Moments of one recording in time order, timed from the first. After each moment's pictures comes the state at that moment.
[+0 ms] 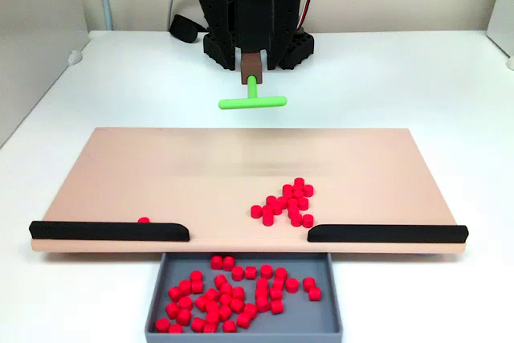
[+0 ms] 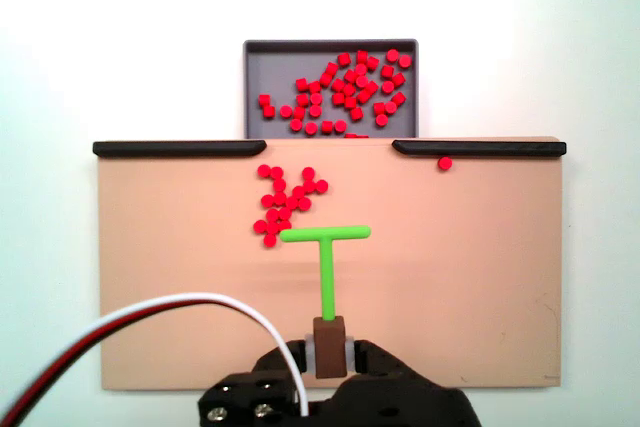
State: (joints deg) arm 2.0 95.7 91.5 86.7 -91.5
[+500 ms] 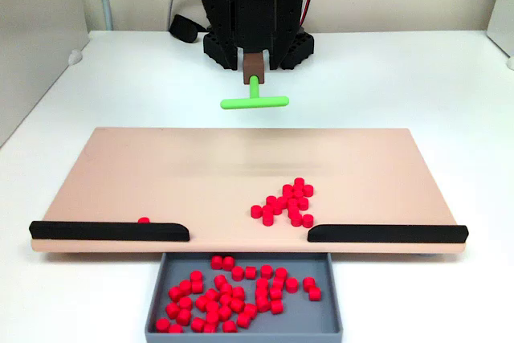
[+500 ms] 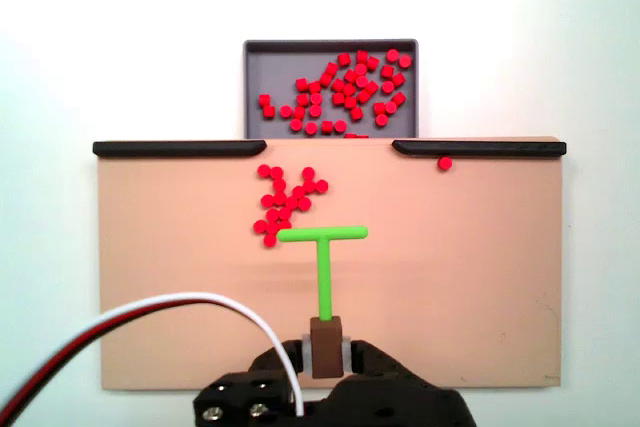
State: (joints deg) arm 1.8 95.7 91.5 86.7 -91.1
